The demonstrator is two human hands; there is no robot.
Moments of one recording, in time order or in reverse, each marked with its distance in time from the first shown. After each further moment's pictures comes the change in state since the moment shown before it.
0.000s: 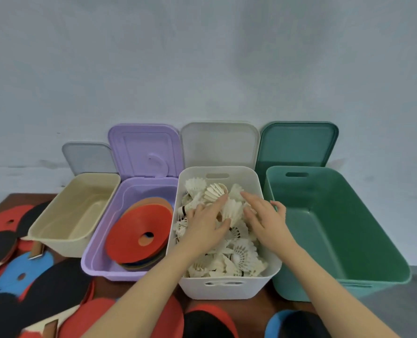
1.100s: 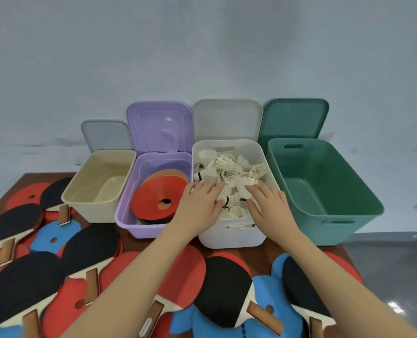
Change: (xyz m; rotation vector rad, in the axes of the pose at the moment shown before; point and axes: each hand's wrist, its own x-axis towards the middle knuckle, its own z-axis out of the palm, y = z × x) left_hand -0.092 -0.028 -0.046 0.362 0.119 0.297; right_hand -0.084 -0.077 -0.002 -0.339 0.096 -0.076
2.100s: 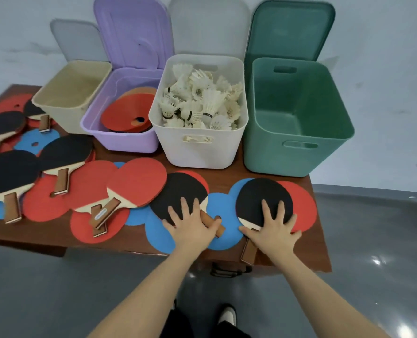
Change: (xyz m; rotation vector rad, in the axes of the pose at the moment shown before) left_hand -0.152 0.174 0.154 -0.096 -0.495 -0.875; right_hand -0.237 0.105 0.045 -0.073 -0.665 0.598
